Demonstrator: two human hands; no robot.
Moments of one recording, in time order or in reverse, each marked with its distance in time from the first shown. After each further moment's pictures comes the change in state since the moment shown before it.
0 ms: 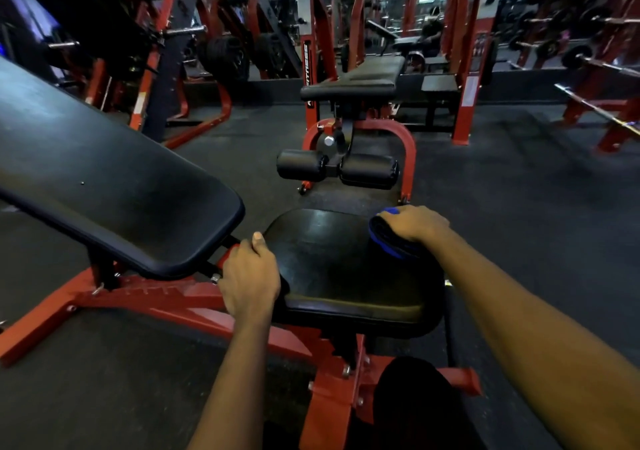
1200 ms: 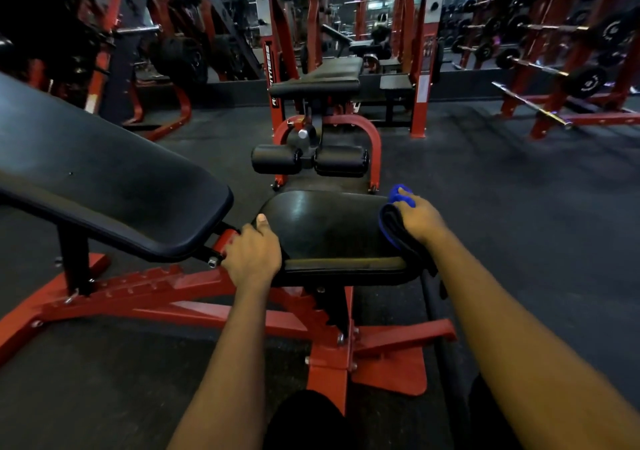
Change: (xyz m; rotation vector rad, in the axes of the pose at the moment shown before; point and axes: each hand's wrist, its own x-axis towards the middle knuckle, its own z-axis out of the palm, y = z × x) left_hand 0.005 -0.025 -0.002 0.051 -0.183 0.104; right_hand -0.085 0.023 0.042 0.554 0.297 0.075
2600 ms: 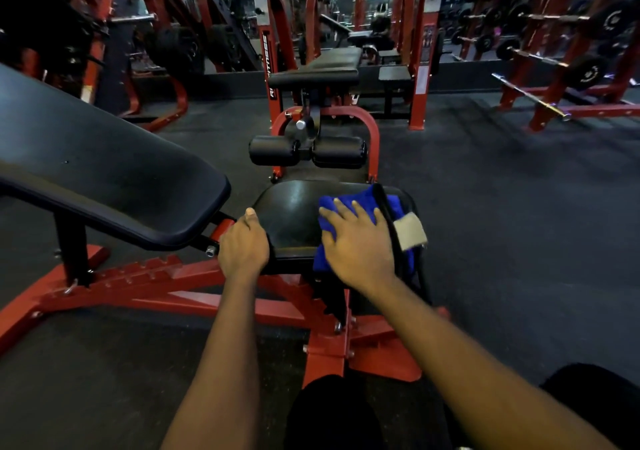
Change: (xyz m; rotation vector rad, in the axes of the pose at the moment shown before) left_hand -0.022 0.001 -0.021 -0.179 -0.042 0.024; right_hand -0.103 -0.045 0.068 -0.581 0.079 -0.489
